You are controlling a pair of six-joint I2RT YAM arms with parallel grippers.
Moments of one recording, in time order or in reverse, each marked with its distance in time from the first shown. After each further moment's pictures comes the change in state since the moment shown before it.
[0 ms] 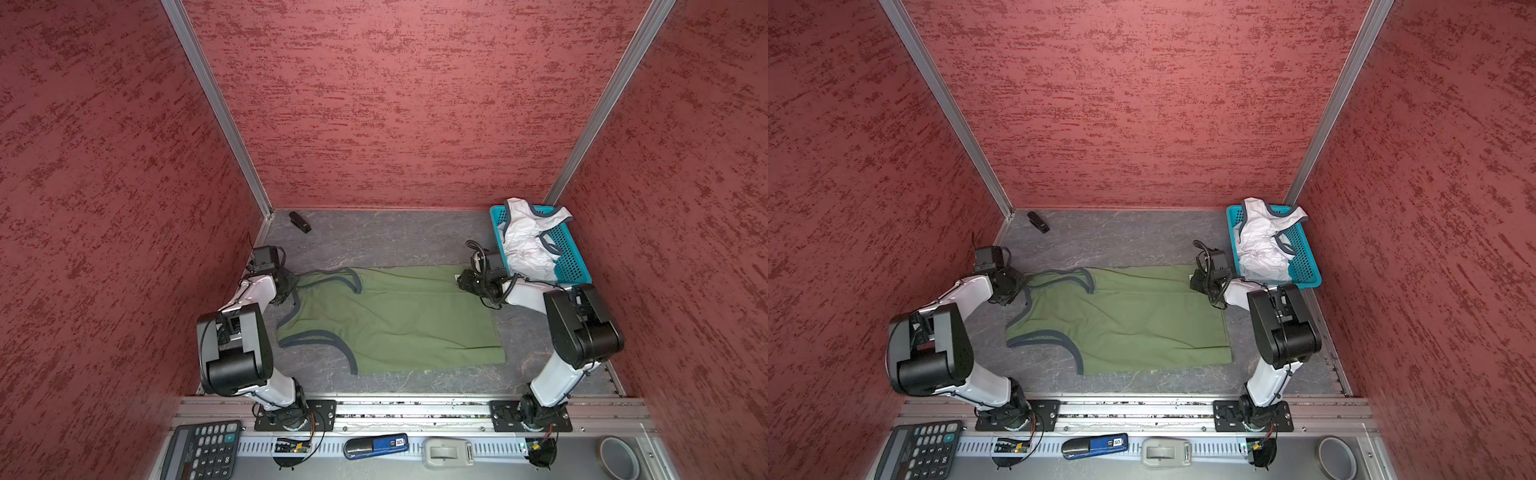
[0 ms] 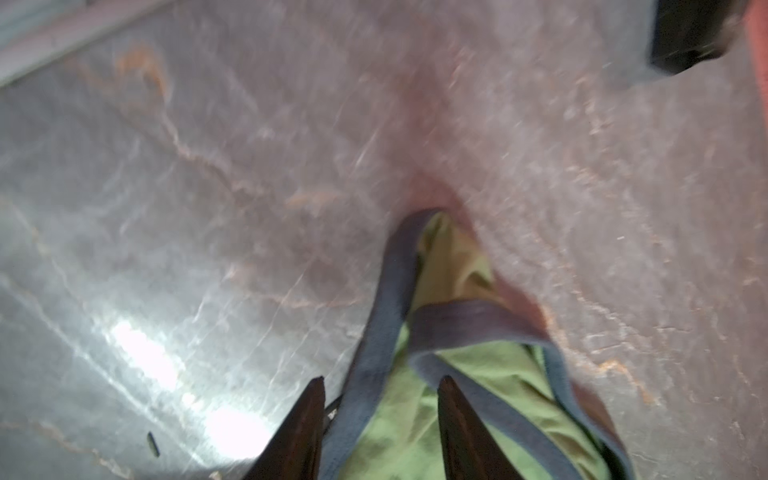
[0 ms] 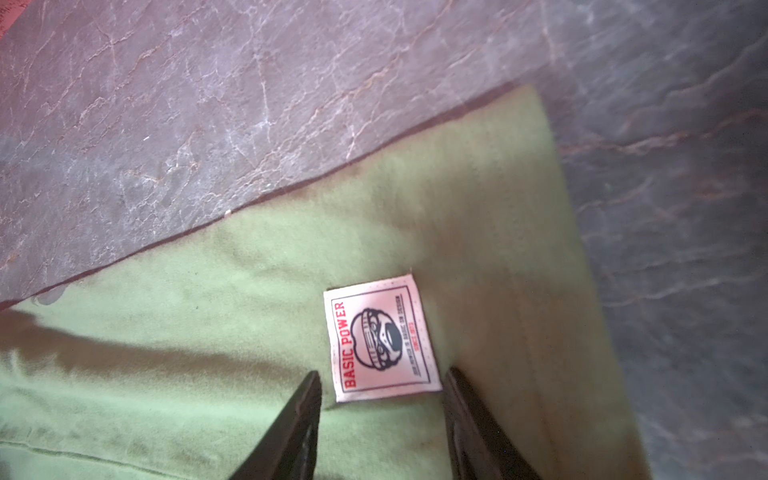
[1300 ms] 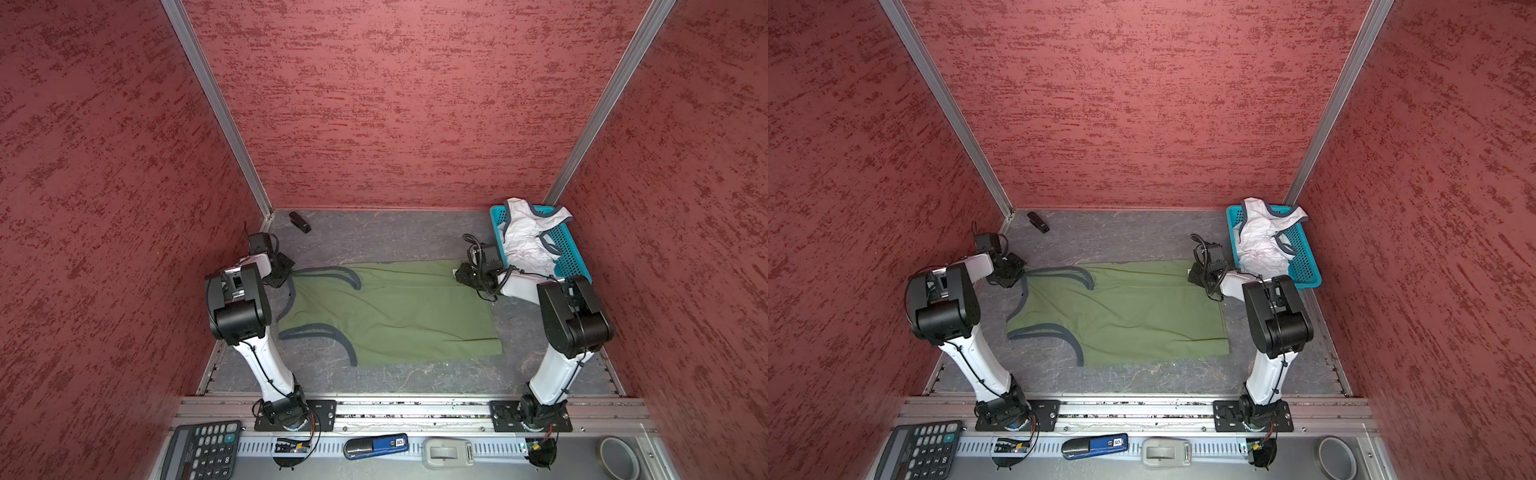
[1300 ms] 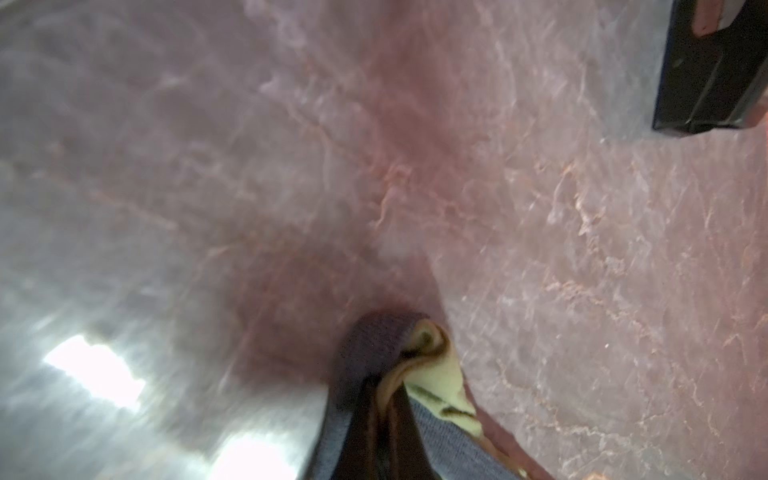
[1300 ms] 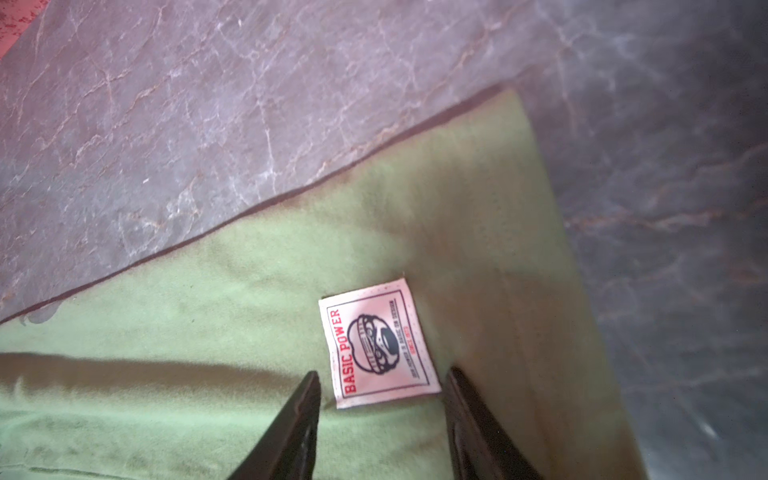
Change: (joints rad) left arm 0.079 0.415 0.317 0.055 0.176 0.052; right arm 0.000 0.098 0.132 -0.035 0.026 0.018
